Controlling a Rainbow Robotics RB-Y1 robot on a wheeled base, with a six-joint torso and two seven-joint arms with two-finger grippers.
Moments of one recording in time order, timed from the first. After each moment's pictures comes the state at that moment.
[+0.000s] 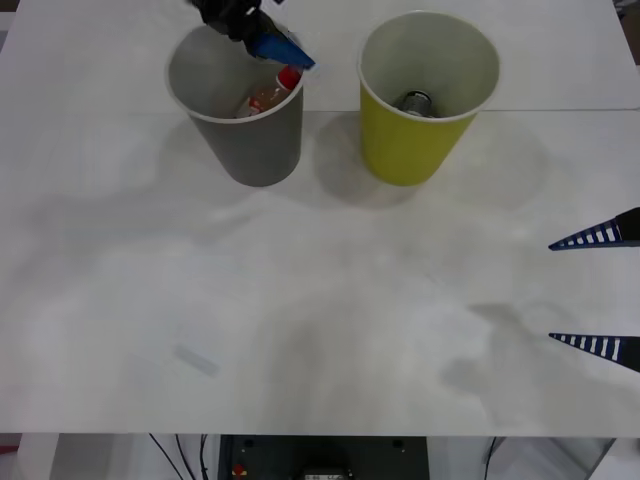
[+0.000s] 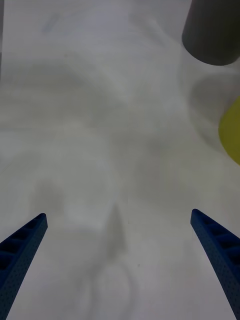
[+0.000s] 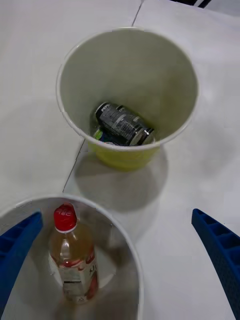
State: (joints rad) right arm 0.26 -1.13 -0.26 -2.01 1.31 -1.13 -0.09; left arm -1.28 0.78 -0.43 -1.33 -1.72 -1.41 0.90
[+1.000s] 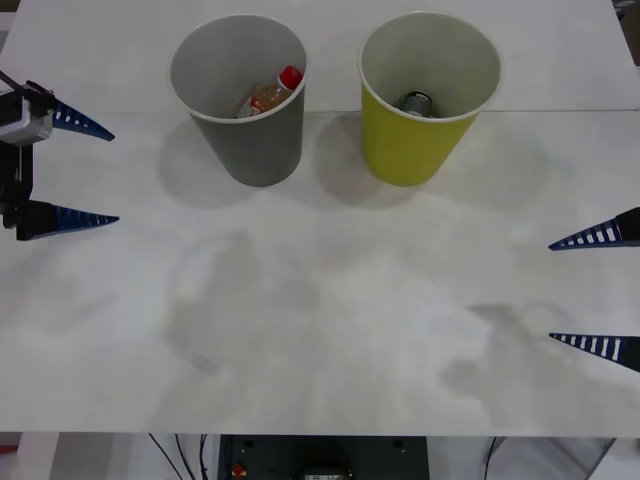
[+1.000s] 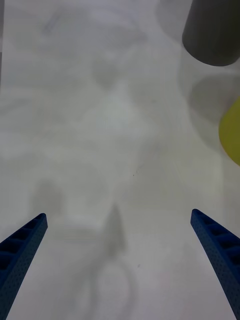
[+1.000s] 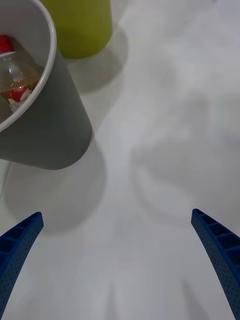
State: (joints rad) right arm 0.26 -1.13 -0.26 -2.01 1.31 -1.13 -0.09; left arm -0.33 1.07 0.14 -1.73 -1.53 -1.40 0.28
